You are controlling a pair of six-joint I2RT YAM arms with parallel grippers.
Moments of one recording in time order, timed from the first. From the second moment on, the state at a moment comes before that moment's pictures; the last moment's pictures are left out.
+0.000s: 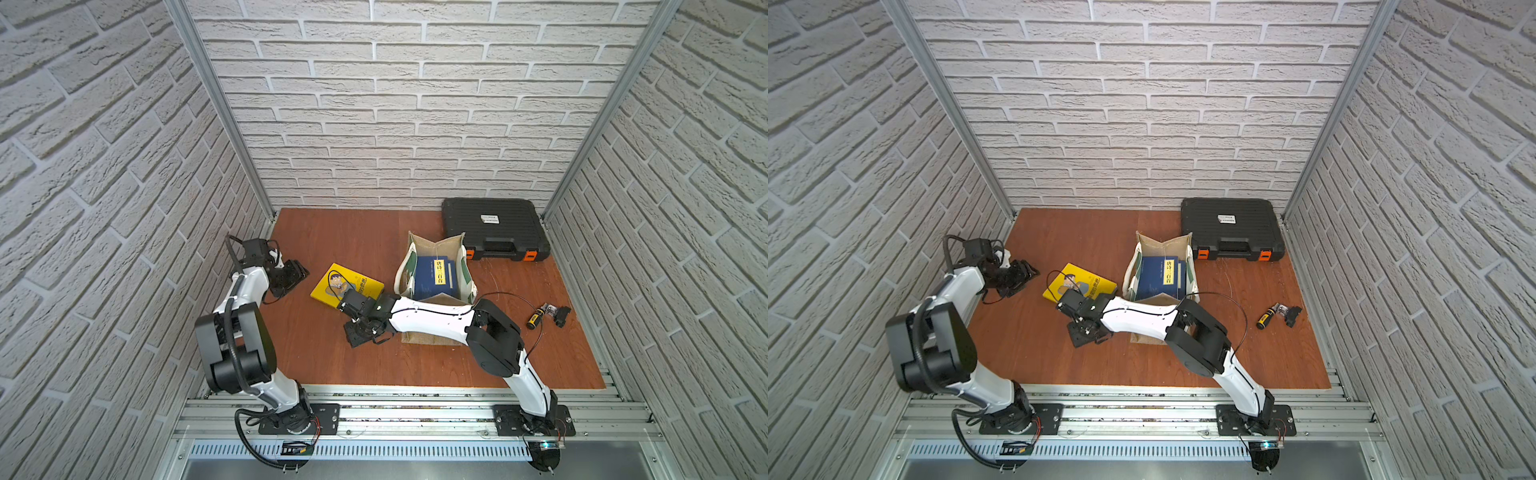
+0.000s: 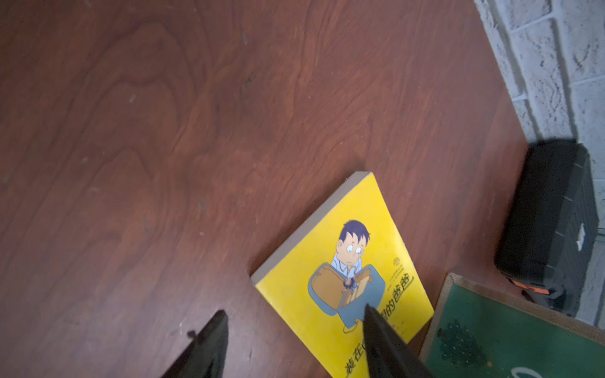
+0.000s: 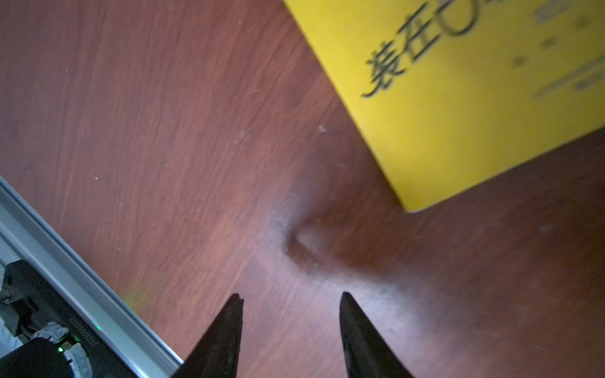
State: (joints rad) left arm 0.29 1.51 1.00 -0.57 0.43 -0.39; right arm 1.03 2.20 1.78 -0.73 -0.01 0.64
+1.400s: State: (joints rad) left arm 0.11 1.72 0.49 0.62 0.69 -1.04; right arm 0.77 2.58 2.31 -0.80 -0.18 0.32
